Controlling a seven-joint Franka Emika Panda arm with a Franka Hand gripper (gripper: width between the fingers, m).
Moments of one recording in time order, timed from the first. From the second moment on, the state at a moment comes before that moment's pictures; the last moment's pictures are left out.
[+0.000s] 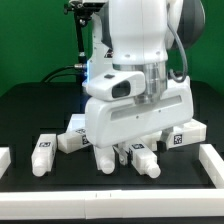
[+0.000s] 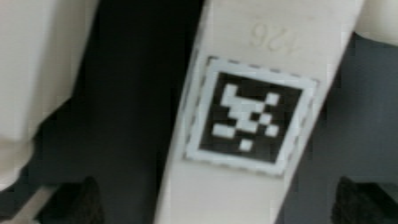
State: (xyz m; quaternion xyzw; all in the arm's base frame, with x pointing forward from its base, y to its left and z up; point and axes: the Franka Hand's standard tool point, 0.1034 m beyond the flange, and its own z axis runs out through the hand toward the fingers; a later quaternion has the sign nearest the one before) arm 0.543 0.036 0.013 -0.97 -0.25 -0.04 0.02
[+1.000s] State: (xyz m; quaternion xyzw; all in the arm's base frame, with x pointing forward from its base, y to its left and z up) arm 0.549 0.027 0.063 -0.97 -0.25 0.01 0.03
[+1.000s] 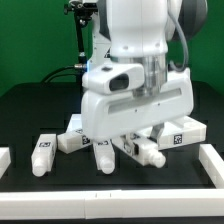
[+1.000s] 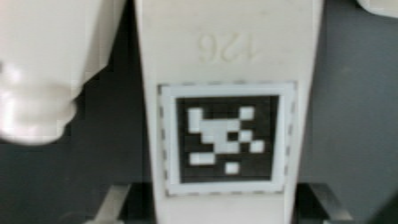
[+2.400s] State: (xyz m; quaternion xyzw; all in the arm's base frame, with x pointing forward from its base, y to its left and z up) arm 0.479 -0.078 0.093 -0.99 -0.17 -0.02 0.01
